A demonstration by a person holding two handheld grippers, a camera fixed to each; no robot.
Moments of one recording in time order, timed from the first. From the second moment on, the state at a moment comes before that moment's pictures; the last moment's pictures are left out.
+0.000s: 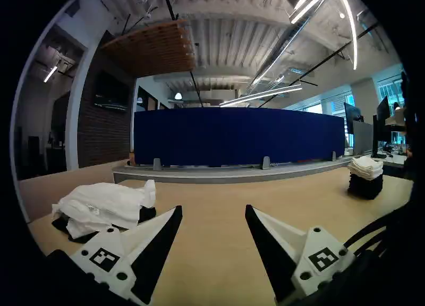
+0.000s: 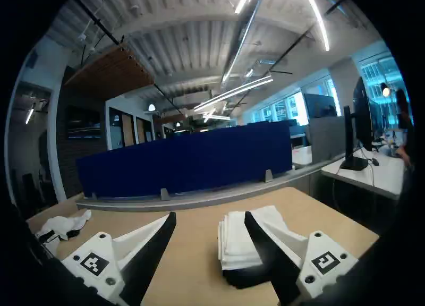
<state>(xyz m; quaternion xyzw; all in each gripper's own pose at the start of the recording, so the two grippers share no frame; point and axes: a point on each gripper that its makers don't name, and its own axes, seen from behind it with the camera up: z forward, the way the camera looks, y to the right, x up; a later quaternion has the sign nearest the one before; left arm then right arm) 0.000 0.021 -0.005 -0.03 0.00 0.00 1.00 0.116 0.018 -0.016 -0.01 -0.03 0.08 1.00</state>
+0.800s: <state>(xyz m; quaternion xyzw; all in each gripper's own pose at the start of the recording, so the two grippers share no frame) 0.000 0.021 -0.007 -0.03 0.00 0.00 1.00 0.014 0.025 0.001 -0.01 -0.01 0.09 1.00</state>
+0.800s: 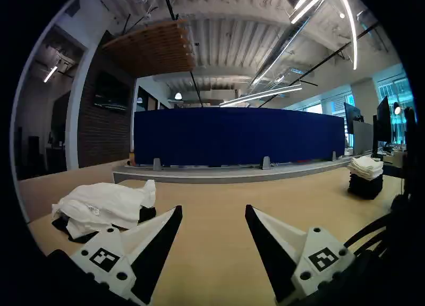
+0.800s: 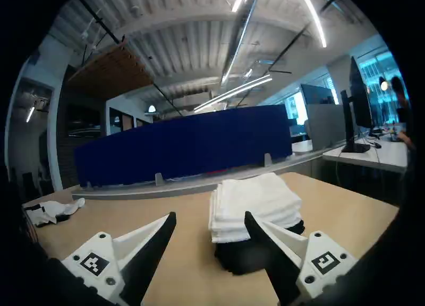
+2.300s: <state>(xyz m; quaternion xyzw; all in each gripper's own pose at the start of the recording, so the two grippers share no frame) -0.001 0.020 -0.005 -0.03 0.00 0.00 1.00 0.001 0.002 0.001 -0.01 0.00 0.00 1.00</state>
